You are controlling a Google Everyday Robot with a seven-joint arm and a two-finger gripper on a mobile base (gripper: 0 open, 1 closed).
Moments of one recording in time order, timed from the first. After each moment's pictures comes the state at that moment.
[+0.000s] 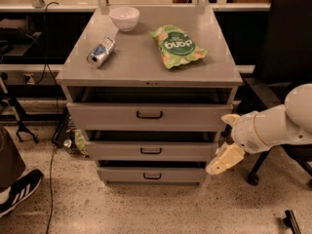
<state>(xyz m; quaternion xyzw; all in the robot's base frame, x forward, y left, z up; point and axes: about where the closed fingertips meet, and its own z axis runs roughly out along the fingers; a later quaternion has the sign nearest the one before) 0.481 -0.178 0.734 -0.51 0.79 0.14 0.29</state>
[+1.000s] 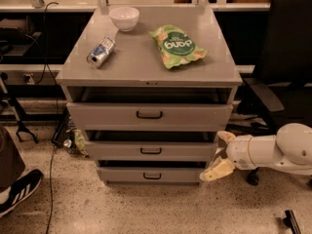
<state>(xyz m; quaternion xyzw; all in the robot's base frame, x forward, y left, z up) 0.507 -0.187 0.636 -0.46 0.79 0.20 0.36</state>
